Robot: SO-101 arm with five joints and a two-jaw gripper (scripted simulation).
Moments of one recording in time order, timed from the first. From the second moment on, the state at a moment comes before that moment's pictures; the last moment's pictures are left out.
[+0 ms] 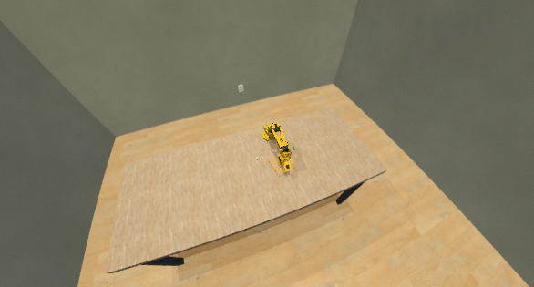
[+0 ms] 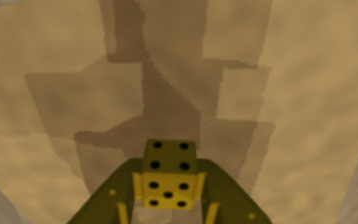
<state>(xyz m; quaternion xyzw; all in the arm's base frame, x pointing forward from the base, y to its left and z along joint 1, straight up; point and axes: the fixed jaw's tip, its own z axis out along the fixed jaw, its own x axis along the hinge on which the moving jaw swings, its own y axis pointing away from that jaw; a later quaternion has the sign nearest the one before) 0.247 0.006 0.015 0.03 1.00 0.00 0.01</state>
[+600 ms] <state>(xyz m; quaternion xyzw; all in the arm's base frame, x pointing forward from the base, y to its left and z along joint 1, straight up) 0.248 0.006 0.015 0.03 1.00 0.00 0.01</state>
